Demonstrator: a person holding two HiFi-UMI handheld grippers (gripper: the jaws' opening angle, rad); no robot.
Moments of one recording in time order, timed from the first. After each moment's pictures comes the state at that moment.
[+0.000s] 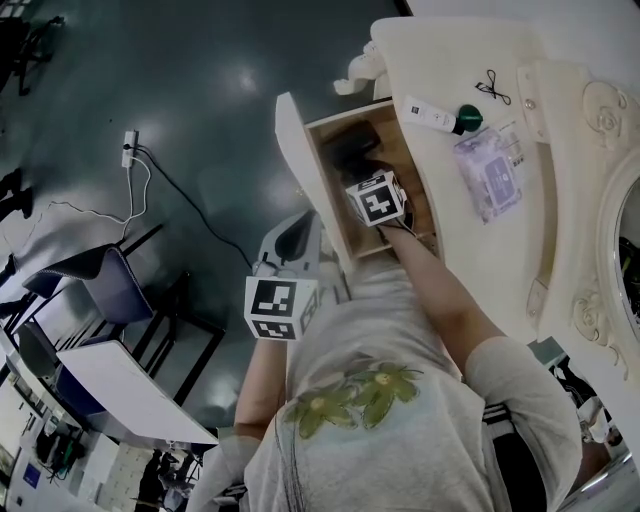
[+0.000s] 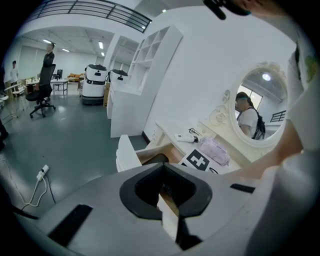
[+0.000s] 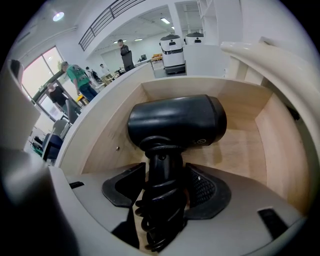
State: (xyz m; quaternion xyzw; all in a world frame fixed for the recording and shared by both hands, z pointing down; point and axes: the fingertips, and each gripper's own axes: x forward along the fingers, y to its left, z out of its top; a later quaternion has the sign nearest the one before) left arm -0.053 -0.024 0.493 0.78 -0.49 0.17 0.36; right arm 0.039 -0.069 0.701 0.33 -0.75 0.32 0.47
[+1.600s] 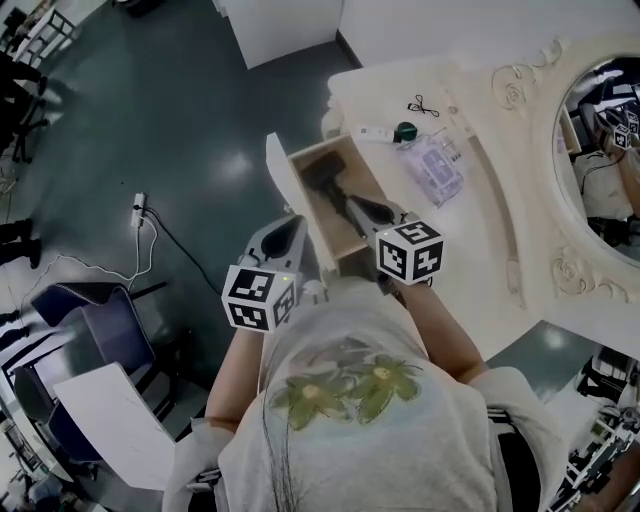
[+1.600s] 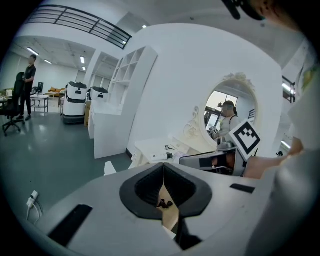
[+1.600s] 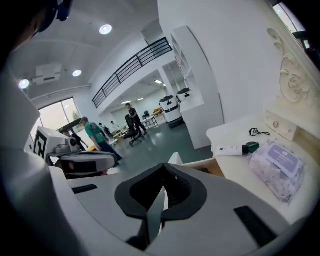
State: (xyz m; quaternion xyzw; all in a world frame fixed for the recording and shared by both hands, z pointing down) left arm -0.042 0.018 0.368 0.85 -0.43 0.12 0.27; right arm 0.049 -0.016 0.399 0.41 -0.84 0.31 0.17
